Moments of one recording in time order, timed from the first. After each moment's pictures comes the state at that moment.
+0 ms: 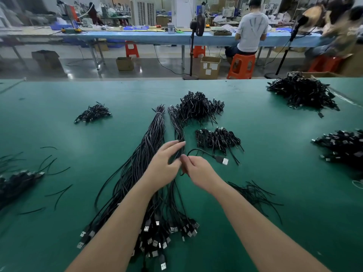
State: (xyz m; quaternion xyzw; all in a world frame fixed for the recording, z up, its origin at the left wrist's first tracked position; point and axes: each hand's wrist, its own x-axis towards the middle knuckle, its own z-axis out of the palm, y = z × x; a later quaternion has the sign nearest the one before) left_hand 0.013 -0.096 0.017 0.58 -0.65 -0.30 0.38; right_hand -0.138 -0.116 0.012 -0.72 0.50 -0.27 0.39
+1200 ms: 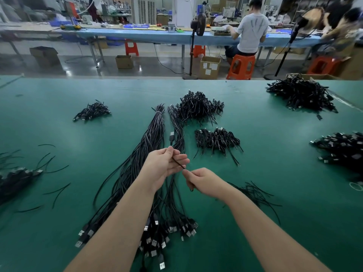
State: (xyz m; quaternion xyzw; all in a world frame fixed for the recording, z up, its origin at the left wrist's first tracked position) left_hand 0.003 -0.096 0.028 0.51 -0.30 -0.60 0.54; right_hand -0.163 -0.109 0.000 -0.72 0.50 -0.13 0.46
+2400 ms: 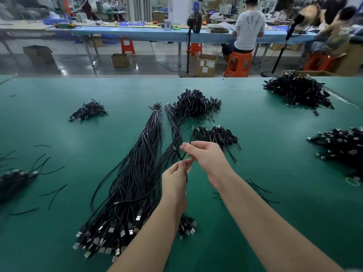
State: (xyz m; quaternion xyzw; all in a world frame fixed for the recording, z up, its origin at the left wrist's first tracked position) left_hand -0.061 -0.073 -0.011 0.51 -0.22 -0.57 0.61; right_hand -0.148 -0.110 0.057 -0.50 0.50 -0.42 0.57
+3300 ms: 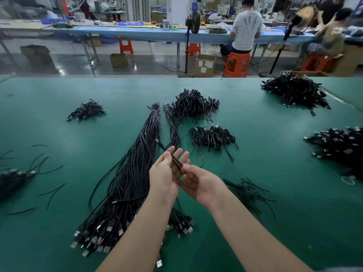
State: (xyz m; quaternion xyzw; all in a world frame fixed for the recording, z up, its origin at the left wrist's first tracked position) left_hand -0.042 -0.079 0.017 0.41 -0.06 -0.59 0.69; right_hand -0.147 -0.075 0.024 -0.17 0.47 -0.39 0.77
